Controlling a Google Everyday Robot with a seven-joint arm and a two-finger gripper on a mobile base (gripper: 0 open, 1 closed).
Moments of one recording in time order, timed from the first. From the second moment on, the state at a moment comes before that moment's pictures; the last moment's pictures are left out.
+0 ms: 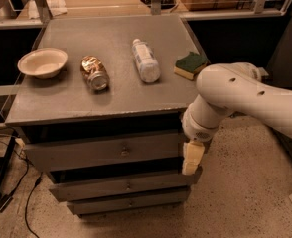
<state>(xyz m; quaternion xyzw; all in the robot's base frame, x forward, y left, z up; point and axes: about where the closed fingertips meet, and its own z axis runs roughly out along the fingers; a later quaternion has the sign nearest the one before) 0.516 -0.118 0.704 -0.68 0.72 0.04 0.13</state>
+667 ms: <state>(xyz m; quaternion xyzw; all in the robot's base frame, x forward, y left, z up) 0.520 -0.118 0.703 -0.68 0.72 0.03 0.13</state>
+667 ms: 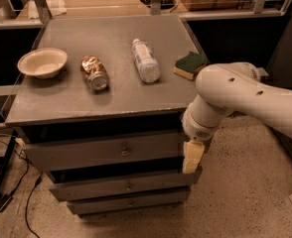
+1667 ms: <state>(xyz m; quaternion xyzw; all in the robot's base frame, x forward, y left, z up) 0.493 -0.122 0.672 -0.68 0.72 0.05 0.10</state>
